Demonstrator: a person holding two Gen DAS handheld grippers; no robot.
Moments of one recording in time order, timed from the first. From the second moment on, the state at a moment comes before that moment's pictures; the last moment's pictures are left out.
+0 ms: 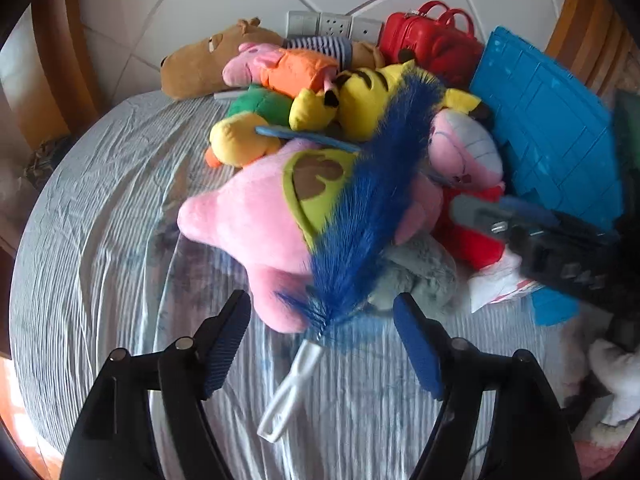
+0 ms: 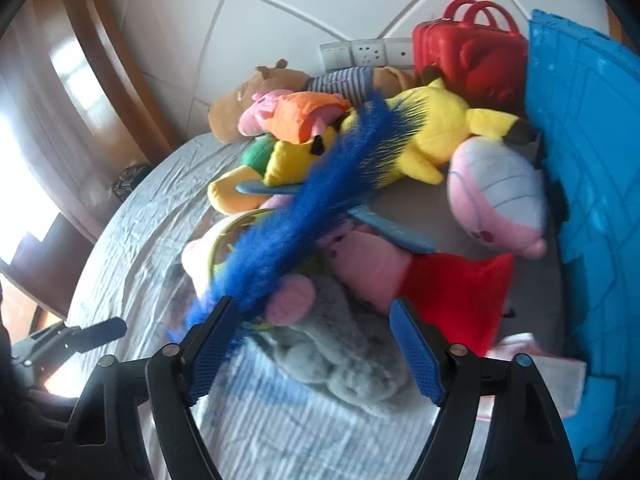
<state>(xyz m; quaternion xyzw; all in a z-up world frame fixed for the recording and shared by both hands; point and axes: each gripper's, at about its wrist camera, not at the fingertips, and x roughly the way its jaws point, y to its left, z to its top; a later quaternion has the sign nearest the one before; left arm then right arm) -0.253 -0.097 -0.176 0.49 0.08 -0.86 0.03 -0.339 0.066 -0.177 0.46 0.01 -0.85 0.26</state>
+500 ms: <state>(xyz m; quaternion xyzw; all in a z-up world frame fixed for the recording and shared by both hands) -0.307 -0.078 -0.219 0.50 0.07 -0.86 0.04 -0.344 0.084 -0.220 0.50 0.06 -0.83 0.26</state>
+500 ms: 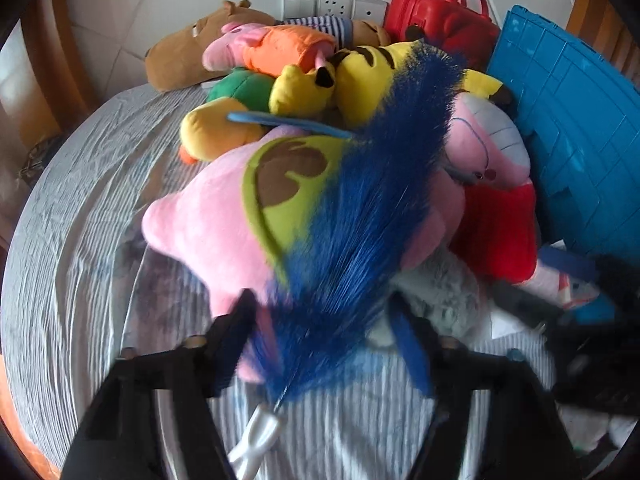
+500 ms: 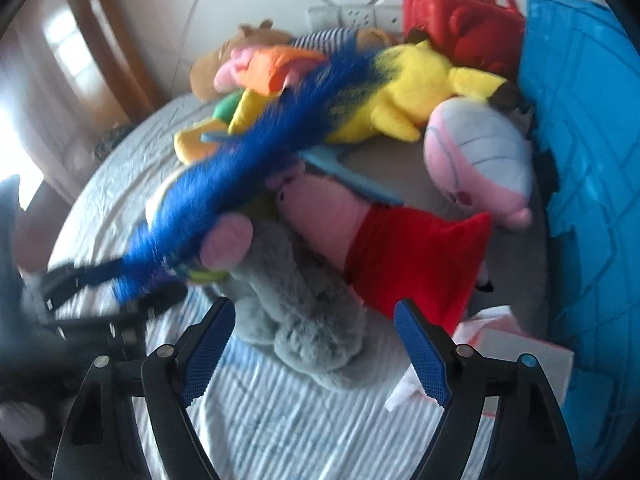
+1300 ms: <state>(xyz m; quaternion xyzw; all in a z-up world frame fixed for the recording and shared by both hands) -0.341 -0.072 -0.242 0.53 0.06 -0.85 0.01 -0.385 0.033 -0.325 0.56 0.15 -0.76 0.28</state>
